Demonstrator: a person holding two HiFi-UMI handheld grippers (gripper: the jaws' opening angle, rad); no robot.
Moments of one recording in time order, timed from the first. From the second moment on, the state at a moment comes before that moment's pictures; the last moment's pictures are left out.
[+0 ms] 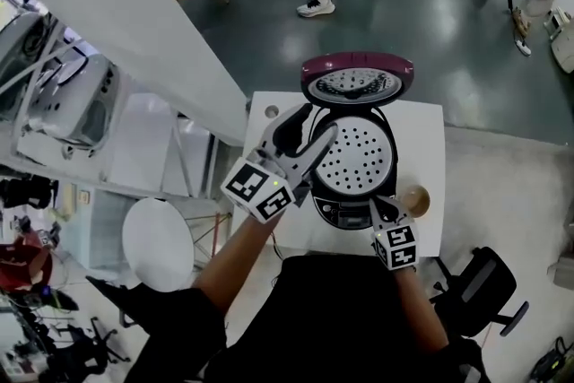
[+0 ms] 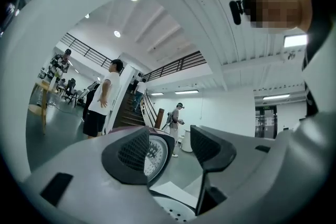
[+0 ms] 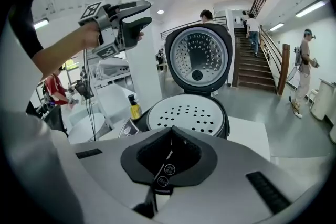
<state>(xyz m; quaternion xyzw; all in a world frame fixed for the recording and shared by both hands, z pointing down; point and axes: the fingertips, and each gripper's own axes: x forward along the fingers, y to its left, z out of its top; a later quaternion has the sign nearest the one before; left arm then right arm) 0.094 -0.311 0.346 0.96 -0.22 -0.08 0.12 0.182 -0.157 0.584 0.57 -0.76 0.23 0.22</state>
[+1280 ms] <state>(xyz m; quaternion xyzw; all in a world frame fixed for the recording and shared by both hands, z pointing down) 0.151 -0.466 0.368 0.98 -0.15 0.04 0.14 0.262 -0.188 0.607 0.58 -0.74 0.28 0.18</state>
